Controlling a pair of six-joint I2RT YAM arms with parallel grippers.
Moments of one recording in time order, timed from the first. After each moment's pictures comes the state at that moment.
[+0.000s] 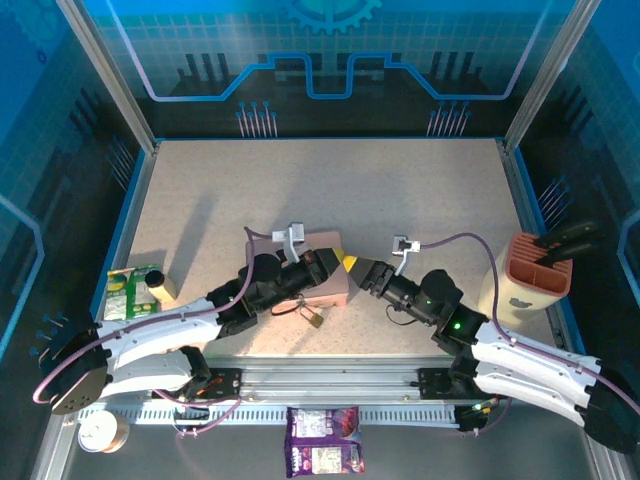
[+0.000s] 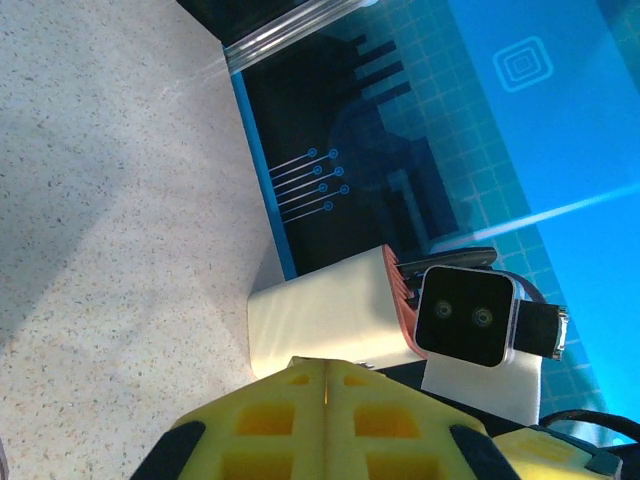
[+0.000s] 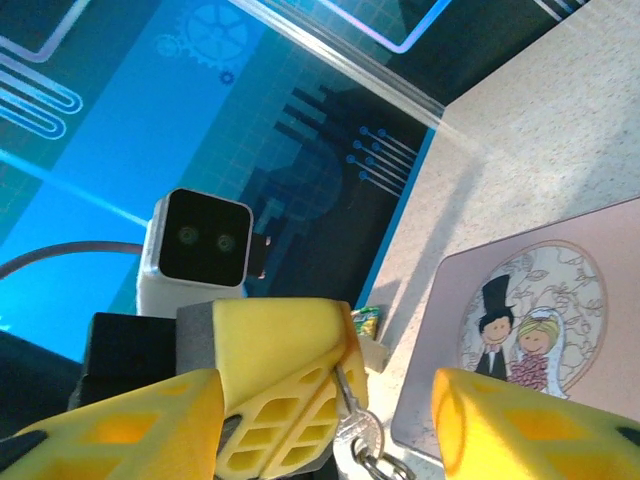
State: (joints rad) left arm -0.95 1.12 0.57 0.45 -0.06 -1.15; right arm 0.89 0.79 0.34 0.47 -0.01 1.05
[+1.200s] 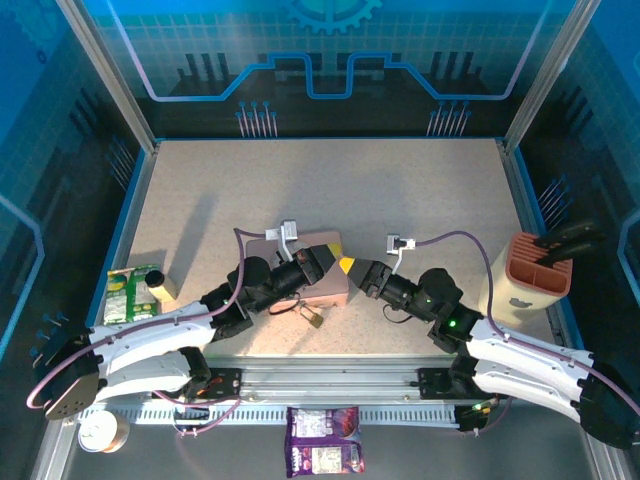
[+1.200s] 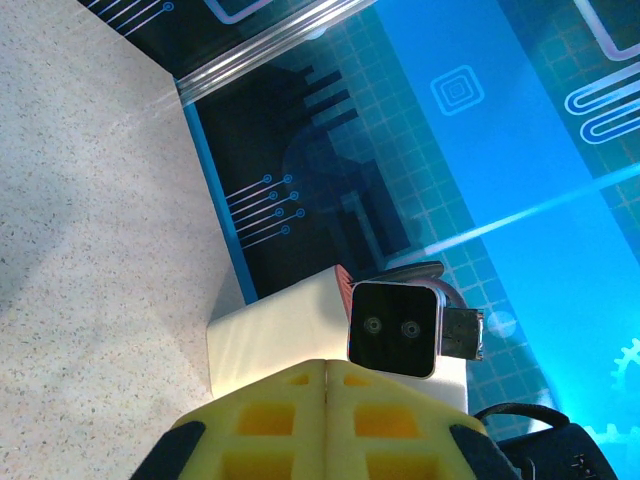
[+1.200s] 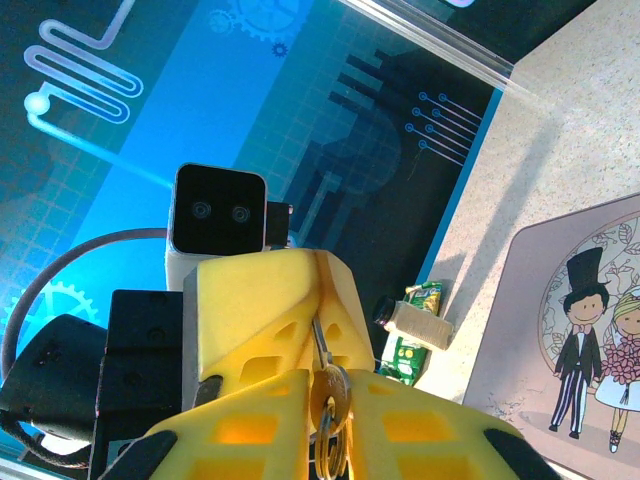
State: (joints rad) left arm -0.95 1.06 0.55 0.53 -0.07 -1.13; right arm 0.88 0.84 0.34 0.59 -0.12 1.12
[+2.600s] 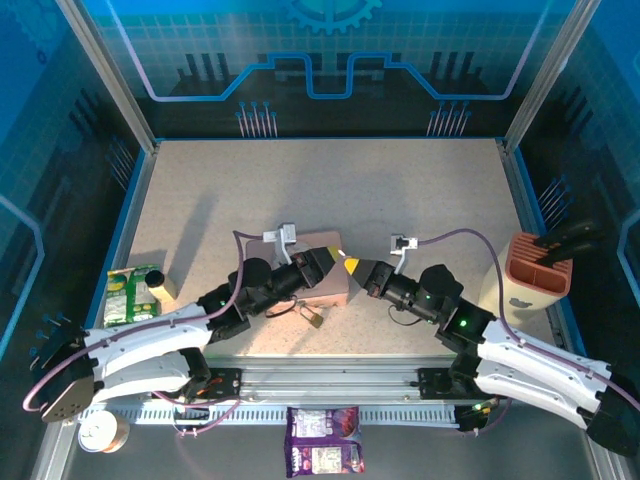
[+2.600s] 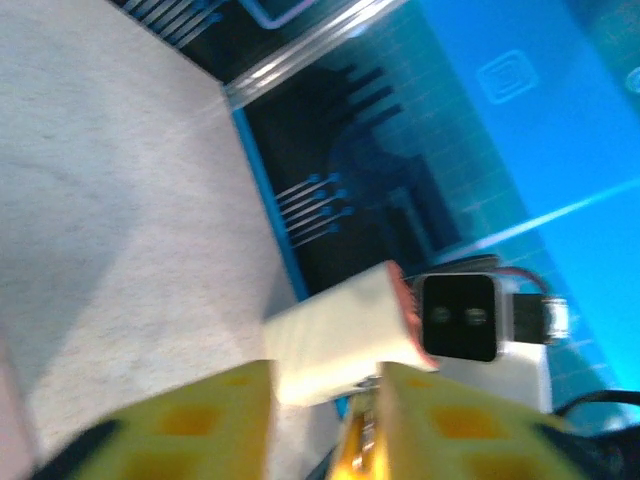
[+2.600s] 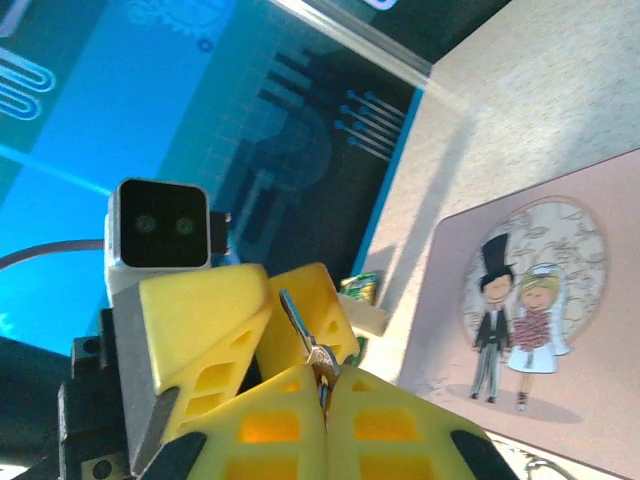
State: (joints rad) left arm -0.95 1.02 0.56 0.37 -0.13 -1.05; right arm 0.89 0.74 0.44 0.22 -0.02 1.06
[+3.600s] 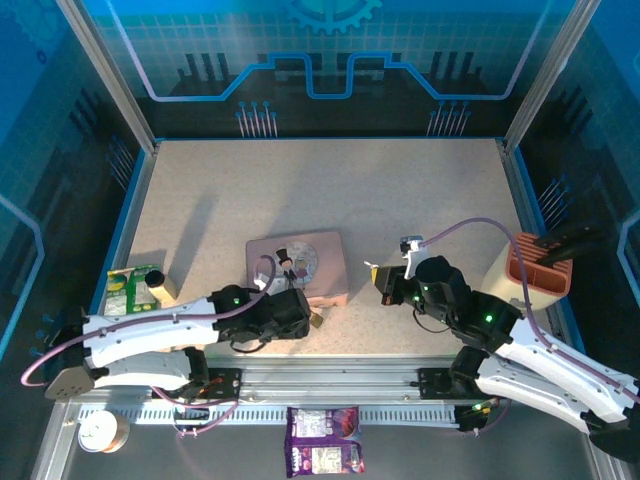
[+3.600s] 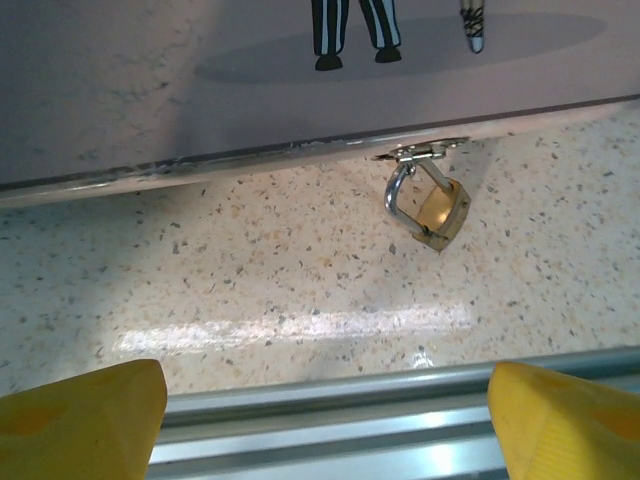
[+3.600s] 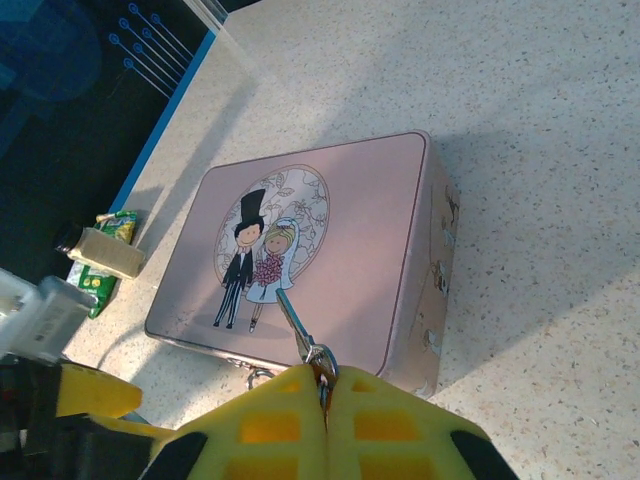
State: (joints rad) left arm -1.17 1.14 0.81 -0.93 -0.25 -1.23; right arm 0.89 0.68 0.66 -0.47 0.15 0.72
